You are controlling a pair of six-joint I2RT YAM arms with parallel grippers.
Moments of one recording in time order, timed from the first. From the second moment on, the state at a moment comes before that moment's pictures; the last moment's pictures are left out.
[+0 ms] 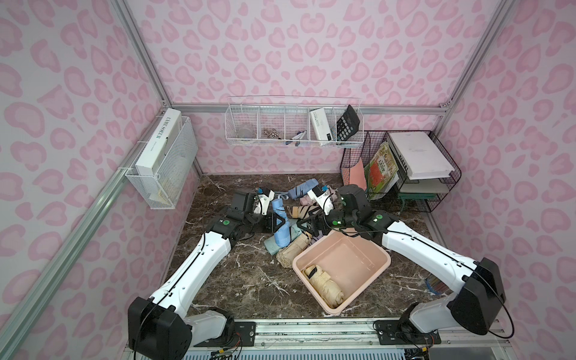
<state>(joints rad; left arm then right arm) -0.36 1.23 1.07 -0.57 0.43 -0.38 0.76 1.48 1.22 -0.25 -0.51 0.18</state>
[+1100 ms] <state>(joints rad) -0.44 1.21 0.99 -0.34 0.47 -0.66 0.87 1.56 1.07 0.11 -0.34 0.13</state>
